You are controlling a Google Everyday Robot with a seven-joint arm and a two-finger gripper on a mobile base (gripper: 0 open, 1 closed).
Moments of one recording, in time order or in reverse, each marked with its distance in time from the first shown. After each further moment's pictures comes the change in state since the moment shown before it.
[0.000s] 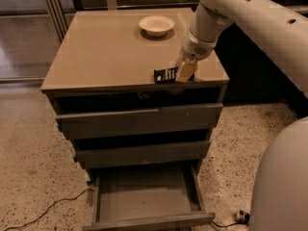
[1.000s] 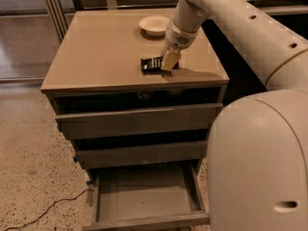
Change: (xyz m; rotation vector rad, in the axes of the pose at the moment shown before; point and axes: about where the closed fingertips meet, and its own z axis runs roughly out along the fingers) arm -0.041 -0.057 0.020 0.035 -0.039 -0.041
